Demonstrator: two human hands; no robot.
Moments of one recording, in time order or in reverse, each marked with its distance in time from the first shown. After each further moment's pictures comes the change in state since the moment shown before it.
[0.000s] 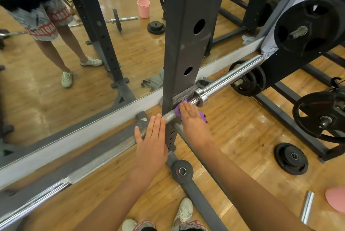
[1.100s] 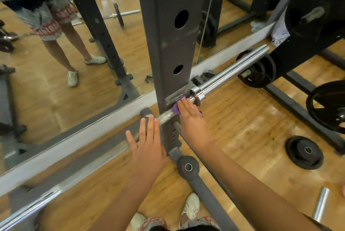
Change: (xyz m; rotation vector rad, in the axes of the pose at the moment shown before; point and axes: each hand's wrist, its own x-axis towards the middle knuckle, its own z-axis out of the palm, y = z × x) left_hand 0.003 0.016 0.008 0.090 0.032 -0.090; right_hand 0.008 0.024 0.014 0.154 0.100 -0.065
